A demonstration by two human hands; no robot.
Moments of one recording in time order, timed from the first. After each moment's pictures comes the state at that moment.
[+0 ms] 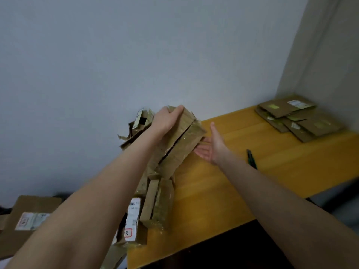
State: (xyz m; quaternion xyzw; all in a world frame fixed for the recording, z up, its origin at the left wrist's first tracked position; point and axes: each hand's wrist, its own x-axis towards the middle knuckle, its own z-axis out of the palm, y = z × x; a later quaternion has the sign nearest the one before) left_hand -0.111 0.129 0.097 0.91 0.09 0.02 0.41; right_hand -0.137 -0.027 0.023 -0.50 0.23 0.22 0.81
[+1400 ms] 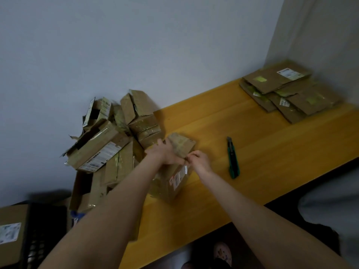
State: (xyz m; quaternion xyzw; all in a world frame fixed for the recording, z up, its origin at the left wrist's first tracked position) left_hand -0.052 0.025 -0.050 0.94 0.06 -0.34 0.03; right_hand -0.089 -0.098 -0.116 -0.75 0.20 0.16 0.60
